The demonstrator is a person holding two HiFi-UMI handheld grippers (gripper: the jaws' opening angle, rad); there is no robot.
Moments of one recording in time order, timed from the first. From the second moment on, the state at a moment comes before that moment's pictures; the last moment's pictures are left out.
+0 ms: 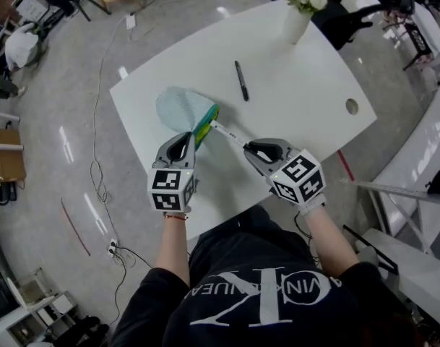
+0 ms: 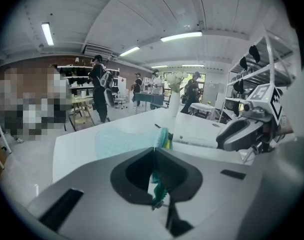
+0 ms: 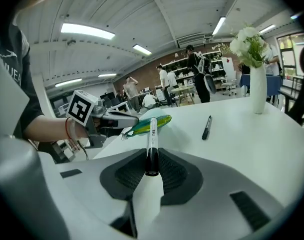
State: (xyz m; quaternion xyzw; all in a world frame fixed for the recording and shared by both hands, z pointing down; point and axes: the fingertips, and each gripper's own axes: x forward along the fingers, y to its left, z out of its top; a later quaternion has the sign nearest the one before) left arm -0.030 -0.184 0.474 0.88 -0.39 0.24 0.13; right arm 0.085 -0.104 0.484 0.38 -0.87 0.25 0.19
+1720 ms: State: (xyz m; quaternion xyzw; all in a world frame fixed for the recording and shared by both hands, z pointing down) left arm 0.012 -0.144 0.452 0.94 -0.24 0.24 0.03; right arm 0.038 -0.131 0.480 0.29 -0.89 0.21 0.29
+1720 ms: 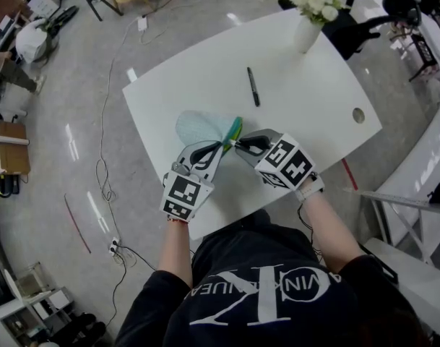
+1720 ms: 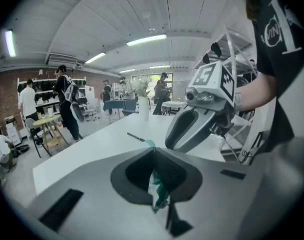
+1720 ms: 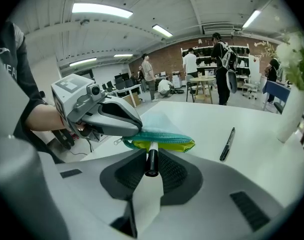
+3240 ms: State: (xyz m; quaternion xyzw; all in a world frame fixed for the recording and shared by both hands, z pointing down) left arm -0.009 -0.144 0.436 0.94 -0.27 0.17 0.08; right arm 0.022 -0.142 0.475 0.32 -0.89 0.21 0.25
